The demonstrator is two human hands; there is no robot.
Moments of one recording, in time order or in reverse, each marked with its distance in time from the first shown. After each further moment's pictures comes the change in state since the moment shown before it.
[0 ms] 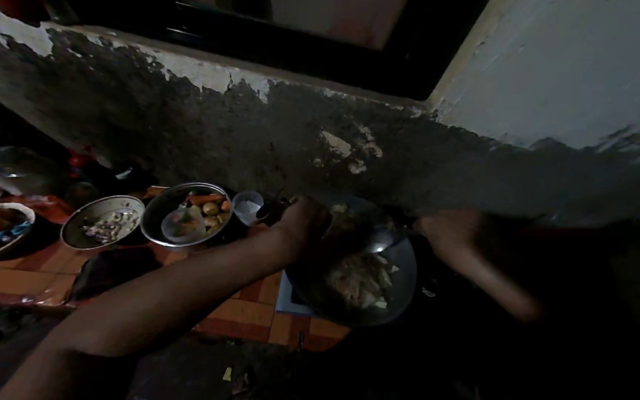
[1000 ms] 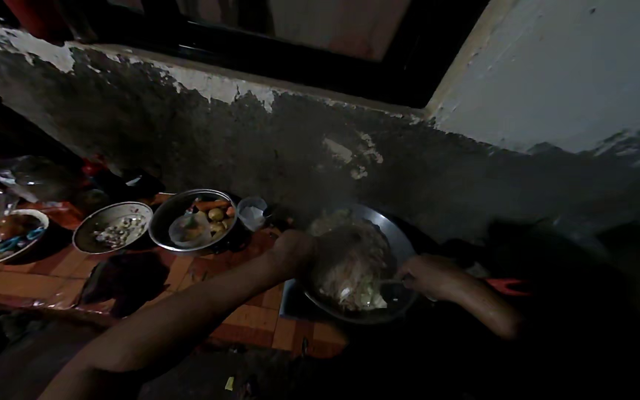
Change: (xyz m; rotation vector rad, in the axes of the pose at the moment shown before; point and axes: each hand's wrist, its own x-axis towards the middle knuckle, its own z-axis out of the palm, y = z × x) left_hand 0.010 -0.015 0.062 -0.117 -0.036 0.092; right_hand 0.035 0.010 0.078 0.311 -0.280 -0.343
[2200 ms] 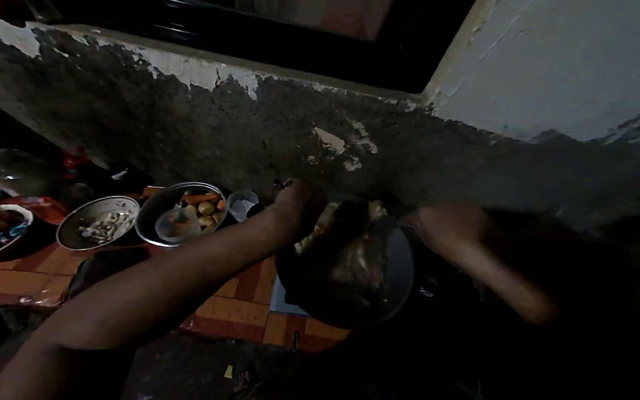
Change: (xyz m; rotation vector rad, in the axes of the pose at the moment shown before) left_hand 0.005 0.031 -0.082 0.232 0.040 -0.141; right_hand -0.037 -0.017 -0.063 -0.248 0.324 0.235
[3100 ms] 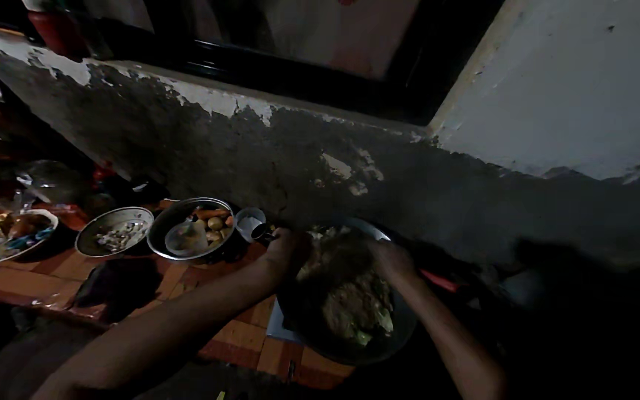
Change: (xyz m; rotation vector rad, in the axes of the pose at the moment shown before) left_hand 0.022 0.003 0.057 -0.162 -0.088 -0.130; right_hand 0.115 -0.028 0.104 0.391 0.104 -0.155
